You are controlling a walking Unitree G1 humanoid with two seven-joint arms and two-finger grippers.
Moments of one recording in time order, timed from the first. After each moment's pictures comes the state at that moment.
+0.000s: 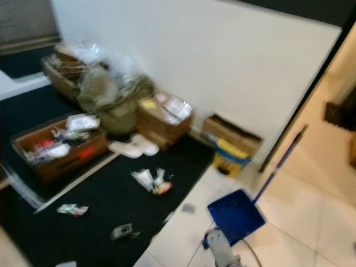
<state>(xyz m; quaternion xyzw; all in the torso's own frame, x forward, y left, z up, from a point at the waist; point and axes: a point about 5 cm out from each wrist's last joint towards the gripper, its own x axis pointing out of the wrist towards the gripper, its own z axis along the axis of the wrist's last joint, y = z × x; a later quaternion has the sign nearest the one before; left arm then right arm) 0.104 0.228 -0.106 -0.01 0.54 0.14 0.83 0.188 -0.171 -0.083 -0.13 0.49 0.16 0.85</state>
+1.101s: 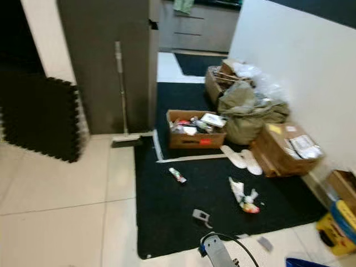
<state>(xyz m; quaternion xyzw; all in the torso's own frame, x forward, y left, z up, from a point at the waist) 0.105 0.230 -0.105 0.00 0.53 0.14 0.84 0.185 -0.166 -0.085 -0.17 0.49 0.21 0.83</state>
